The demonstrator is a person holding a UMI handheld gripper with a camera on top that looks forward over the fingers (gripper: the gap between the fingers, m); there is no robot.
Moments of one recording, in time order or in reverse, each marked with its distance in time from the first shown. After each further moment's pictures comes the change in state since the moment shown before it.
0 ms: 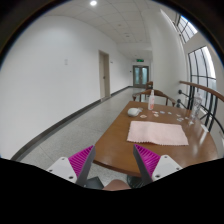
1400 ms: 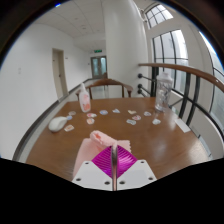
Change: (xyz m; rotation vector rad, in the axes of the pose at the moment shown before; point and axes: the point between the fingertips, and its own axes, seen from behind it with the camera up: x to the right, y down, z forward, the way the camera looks) arm 0.324 -0.026 0.145 -0.091 0.372 0.212
